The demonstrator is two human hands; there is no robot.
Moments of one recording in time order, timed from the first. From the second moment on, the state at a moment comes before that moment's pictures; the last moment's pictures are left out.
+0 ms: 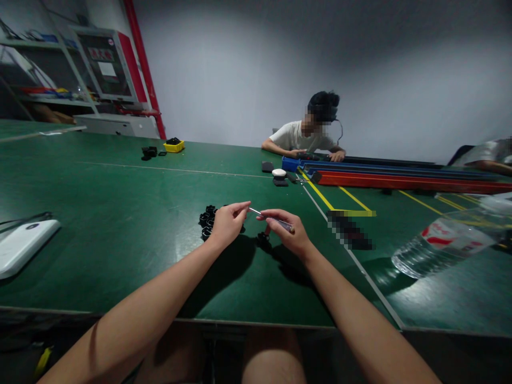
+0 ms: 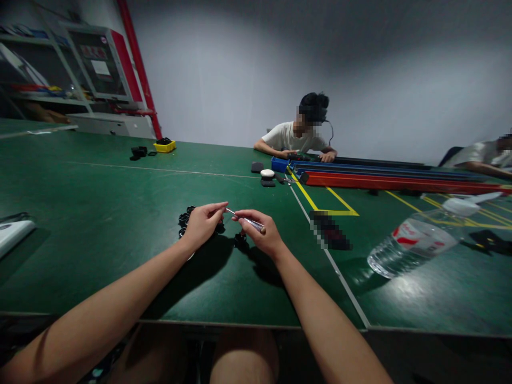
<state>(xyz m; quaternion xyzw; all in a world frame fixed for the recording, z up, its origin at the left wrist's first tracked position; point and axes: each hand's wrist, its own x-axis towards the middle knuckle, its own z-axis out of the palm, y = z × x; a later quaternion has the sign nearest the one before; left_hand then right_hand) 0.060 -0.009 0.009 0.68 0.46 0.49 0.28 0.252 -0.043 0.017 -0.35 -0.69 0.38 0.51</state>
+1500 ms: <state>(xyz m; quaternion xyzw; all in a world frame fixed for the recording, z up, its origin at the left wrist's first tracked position) 0.059 -0.009 0.008 0.69 0.46 0.50 0.25 0.257 -0.040 0.014 -0.34 -0.65 0.43 0.53</state>
